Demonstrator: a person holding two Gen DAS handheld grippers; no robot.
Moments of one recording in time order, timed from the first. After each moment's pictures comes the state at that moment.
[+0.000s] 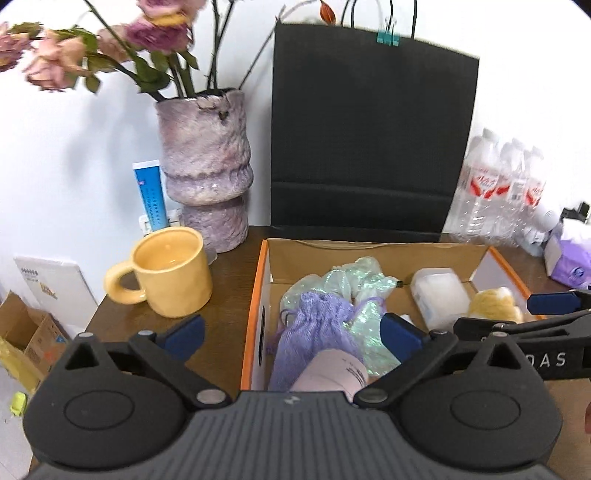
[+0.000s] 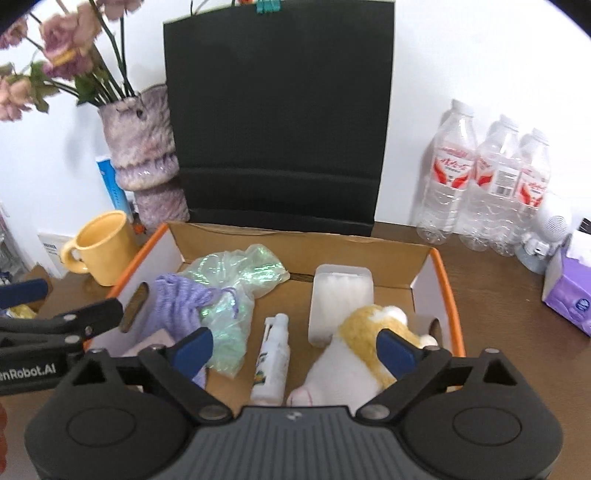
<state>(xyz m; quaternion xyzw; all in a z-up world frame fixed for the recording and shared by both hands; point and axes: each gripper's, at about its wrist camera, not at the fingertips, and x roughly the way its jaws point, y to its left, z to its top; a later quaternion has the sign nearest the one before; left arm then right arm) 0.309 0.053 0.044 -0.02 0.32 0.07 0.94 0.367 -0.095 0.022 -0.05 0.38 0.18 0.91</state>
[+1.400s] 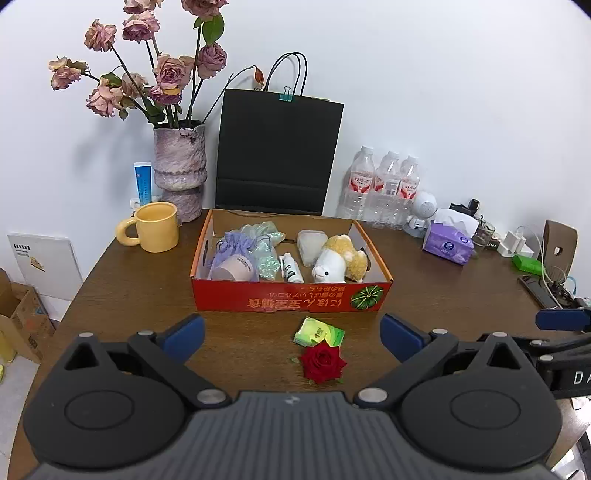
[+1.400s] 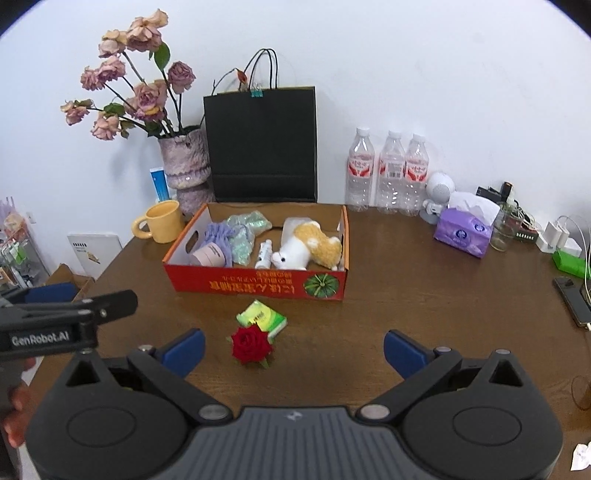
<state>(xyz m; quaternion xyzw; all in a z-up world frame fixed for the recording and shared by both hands) 0.069 -0.033 0.117 -0.06 0.30 0.00 0.95 0.086 -0.233 0.122 -0.03 0.36 0.15 0.92</state>
